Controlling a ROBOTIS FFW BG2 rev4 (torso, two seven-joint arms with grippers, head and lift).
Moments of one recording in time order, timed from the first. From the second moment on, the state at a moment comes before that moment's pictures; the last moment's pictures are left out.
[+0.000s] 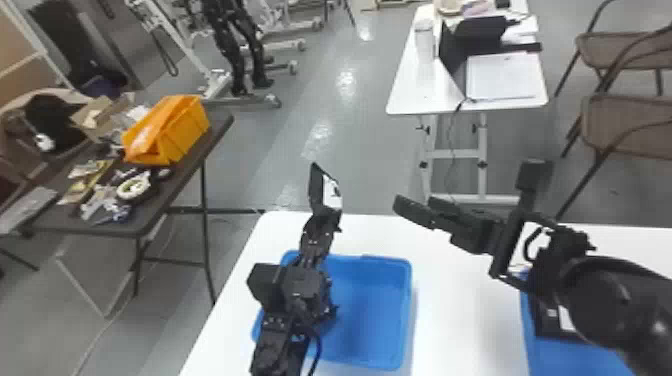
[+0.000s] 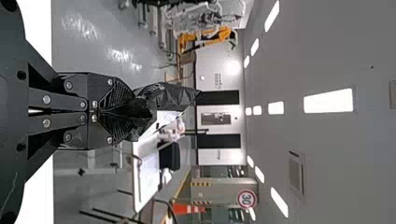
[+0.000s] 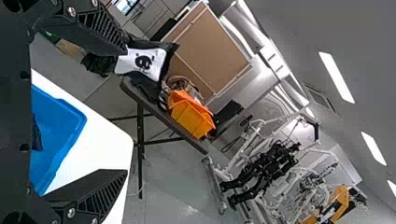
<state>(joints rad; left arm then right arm) 0.32 0.00 0.14 -1.67 -0.02 -0.26 -0.08 -0.40 -0.06 0.52 -1.15 -0.83 0.32 0.49</state>
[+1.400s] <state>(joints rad) 0.37 0.00 0.26 -1.64 0.01 -0.24 -0.16 0.13 -0.10 0.01 -1.67 -0.22 0.62 0.44</state>
